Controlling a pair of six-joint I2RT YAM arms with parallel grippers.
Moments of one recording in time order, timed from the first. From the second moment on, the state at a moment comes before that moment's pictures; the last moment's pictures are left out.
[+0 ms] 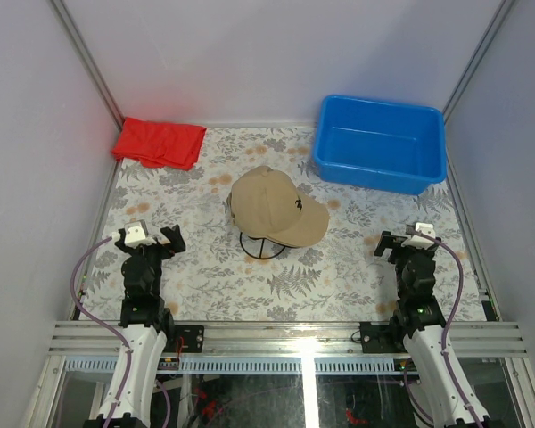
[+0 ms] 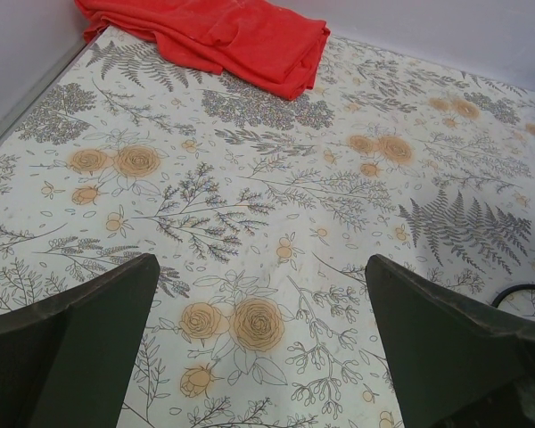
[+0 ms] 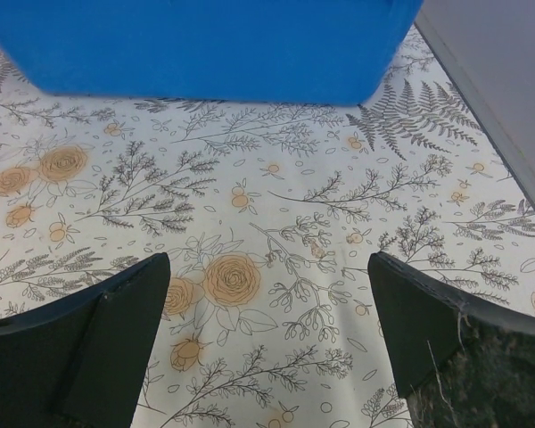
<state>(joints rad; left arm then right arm) 0.05 0.28 0.01 0.21 -0.07 -0.19 0.12 0.27 0.01 0.09 0.26 0.02</state>
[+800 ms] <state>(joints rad) 0.05 0.28 0.01 0.21 -0.07 -0.19 0.12 0.24 0.01 0.09 0.15 -0.01</state>
